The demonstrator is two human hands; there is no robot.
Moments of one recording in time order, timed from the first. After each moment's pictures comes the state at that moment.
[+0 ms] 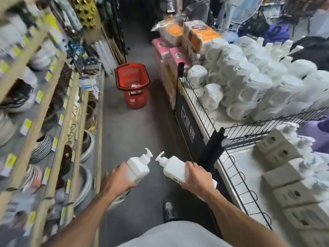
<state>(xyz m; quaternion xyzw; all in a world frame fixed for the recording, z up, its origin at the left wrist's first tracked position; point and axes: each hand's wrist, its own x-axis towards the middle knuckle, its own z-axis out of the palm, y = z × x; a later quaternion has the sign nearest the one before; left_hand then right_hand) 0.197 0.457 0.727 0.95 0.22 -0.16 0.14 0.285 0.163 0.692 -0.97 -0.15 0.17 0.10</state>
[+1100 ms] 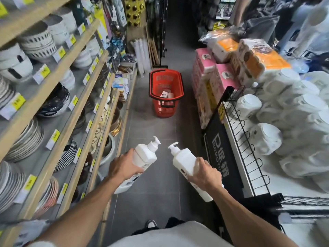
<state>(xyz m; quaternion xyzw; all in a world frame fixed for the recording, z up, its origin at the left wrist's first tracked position) 0.377 0.670 0.732 0.93 0.30 -0.10 0.20 0.505 0.379 0.711 -0.96 -0.18 0.17 0.09</state>
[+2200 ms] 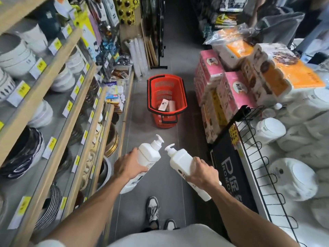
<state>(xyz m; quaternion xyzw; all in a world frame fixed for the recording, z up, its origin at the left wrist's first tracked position) 0.622 0.801 0.728 0.92 0.30 -0.12 0.20 0.733 0.533 0.705 -0.96 -0.17 0.23 0.07</state>
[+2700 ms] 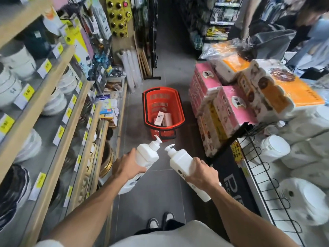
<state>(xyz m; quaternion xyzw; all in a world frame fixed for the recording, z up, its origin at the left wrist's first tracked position) 0.717 0.890 0.741 0.93 0.28 -0.10 0.20 0.816 0.614 0.720 -0.97 -0.14 0.20 0.09</state>
